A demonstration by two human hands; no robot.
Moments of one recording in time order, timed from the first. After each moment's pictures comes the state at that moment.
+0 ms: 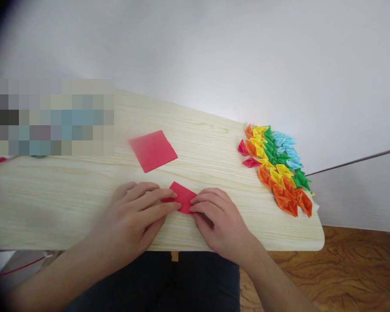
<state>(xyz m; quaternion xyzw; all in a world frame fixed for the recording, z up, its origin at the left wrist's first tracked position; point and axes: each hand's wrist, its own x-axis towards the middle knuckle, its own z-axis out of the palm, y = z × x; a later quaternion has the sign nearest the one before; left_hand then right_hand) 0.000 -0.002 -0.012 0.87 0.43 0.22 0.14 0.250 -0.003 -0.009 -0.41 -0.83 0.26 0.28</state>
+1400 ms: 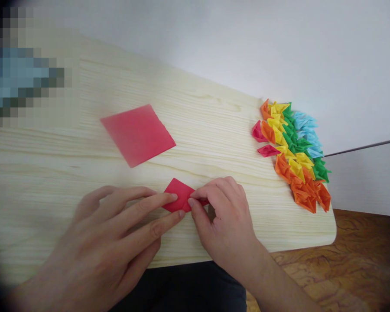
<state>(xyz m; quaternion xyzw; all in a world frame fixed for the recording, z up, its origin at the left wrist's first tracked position) -0.010 -0.005 -0.013 0.87 0.40 0.21 0.18 0.214 0.005 0.001 -0.58 -0.75 0.22 0.21</state>
